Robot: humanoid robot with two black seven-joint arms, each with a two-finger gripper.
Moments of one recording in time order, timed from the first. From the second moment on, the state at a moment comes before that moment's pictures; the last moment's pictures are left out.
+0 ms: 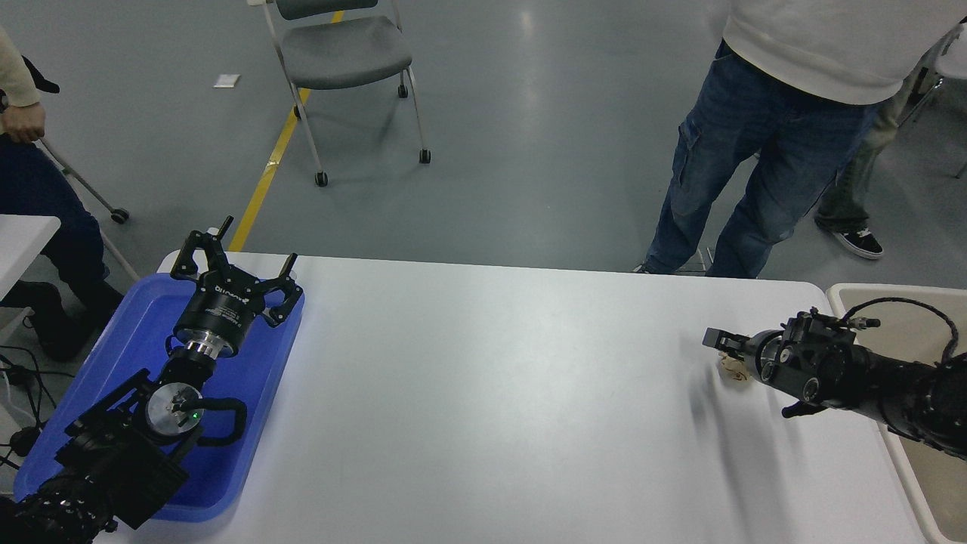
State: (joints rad) left arm -0.59 0.22 -0.90 -0.44 -0.08 -0.64 -0.32; right arm 0.98 -0.23 -0.79 0.47 -0.31 -0.03 -0.14
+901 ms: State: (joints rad) left arm -0.59 0.22 -0.90 -0.44 -0.08 -0.64 -0.32; right arm 0.93 -0.18 -0.80 0.43 -0.31 -0.13 -0.14
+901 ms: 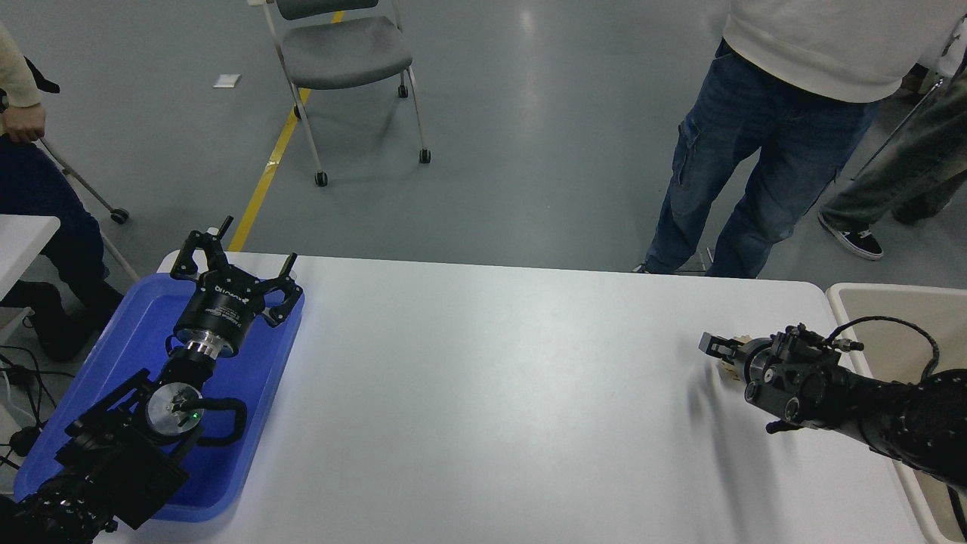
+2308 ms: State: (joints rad) left arm -0.59 0.22 -0.90 -0.44 -0.08 -0.64 -0.32; right arm 1.54 -0.52 -1.11 1.40 -0.30 -0.12 -0.14
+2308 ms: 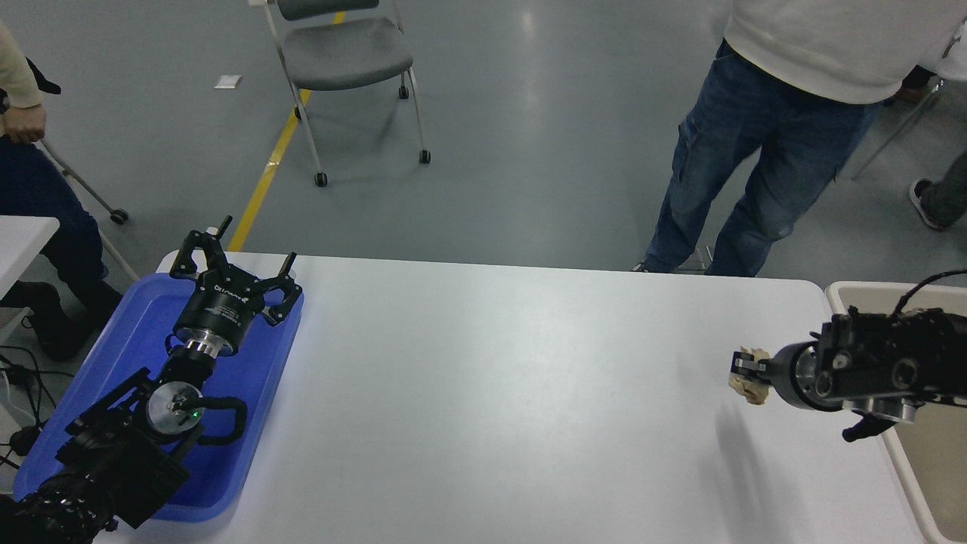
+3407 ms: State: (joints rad) left arm -0.59 0.22 -0.90 -0.44 -0.08 -0.64 -0.32; right arm 2.51 -0.77 -1.51 1.66 -0.26 0.71 -0.14
